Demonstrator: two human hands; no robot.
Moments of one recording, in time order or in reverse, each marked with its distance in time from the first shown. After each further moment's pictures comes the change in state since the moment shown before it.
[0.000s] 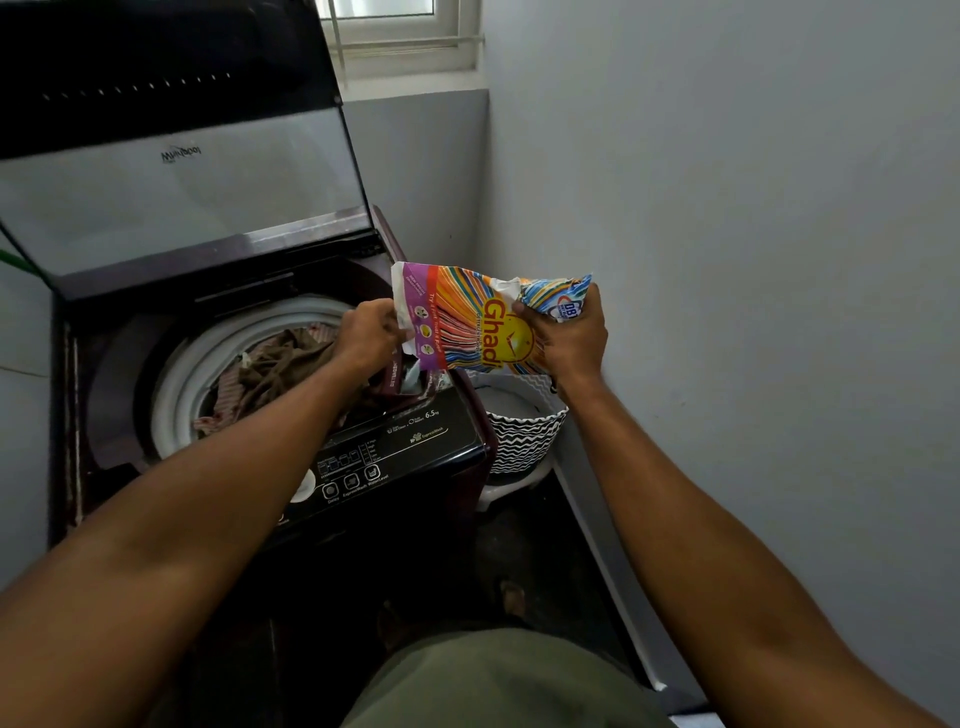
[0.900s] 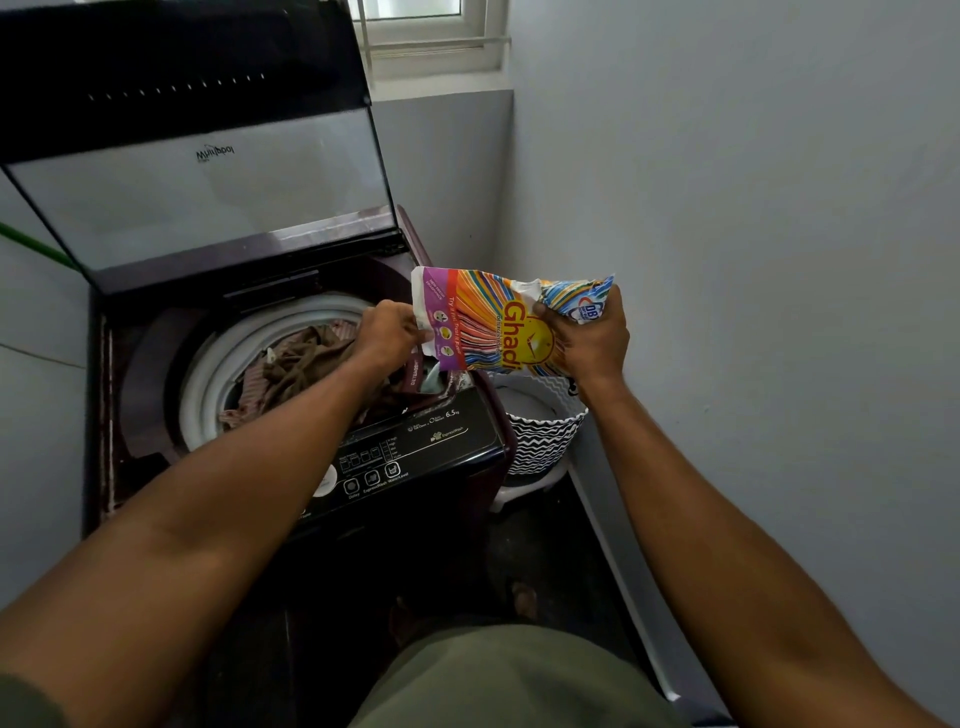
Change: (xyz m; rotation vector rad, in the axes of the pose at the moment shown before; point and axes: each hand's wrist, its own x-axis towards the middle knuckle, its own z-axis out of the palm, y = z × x) left_hand 0.002 -0.003 -0.006 -0.008 -0.041 -0.035; right_hand -0.002 -0.006 0.002 -0.041 -0.015 -0.029
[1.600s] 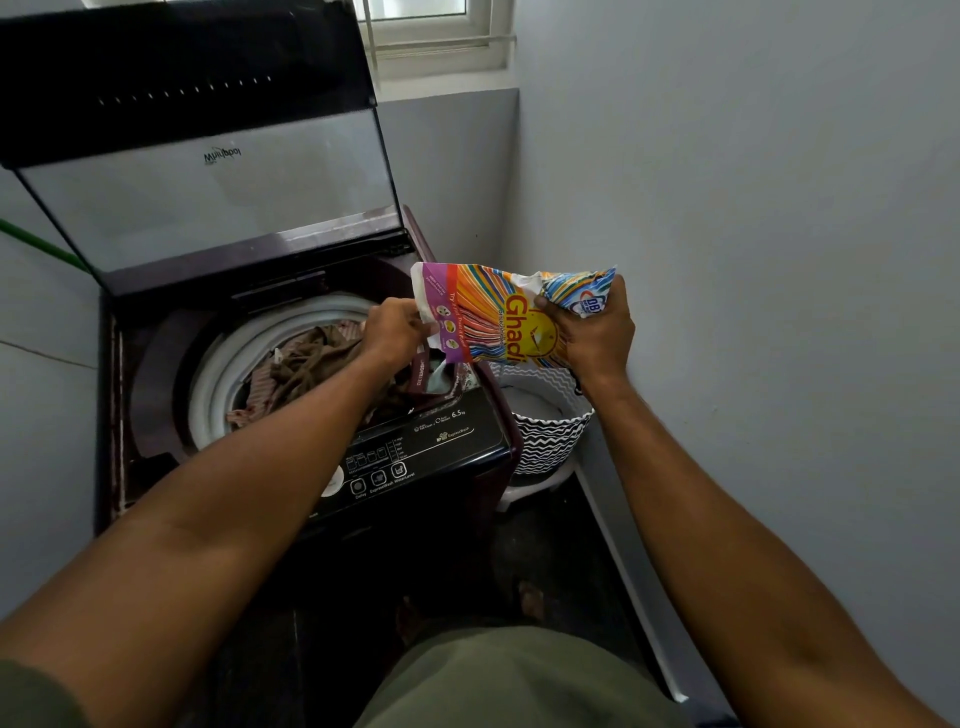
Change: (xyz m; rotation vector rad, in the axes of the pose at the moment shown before) left_hand 0.004 0.001 0.001 -0.081 0.027 -0.022; right_hand 0.002 -0.007 0.005 0.006 0.012 -0.091
